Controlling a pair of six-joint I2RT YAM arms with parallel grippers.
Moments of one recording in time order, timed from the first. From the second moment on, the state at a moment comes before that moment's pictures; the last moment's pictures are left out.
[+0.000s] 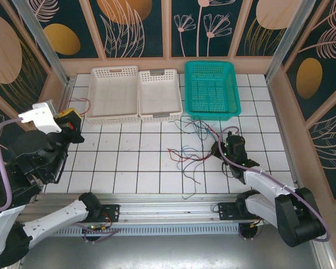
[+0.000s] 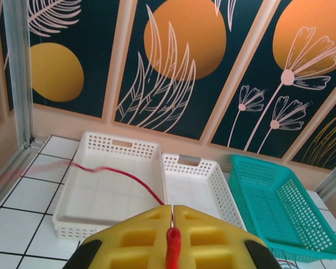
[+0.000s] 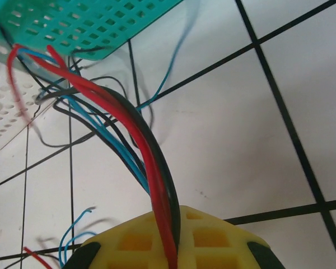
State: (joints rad) left arm -0.81 0.71 1.42 -0.89 -0.71 -0.44; right arm 0.32 1.04 0.27 0.12 -0.06 0.76
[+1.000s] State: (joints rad) left arm -0.66 1.02 1.31 -0.43 -0.74 -0.07; right arm 0.32 0.70 0.25 0.15 -0.30 0.68
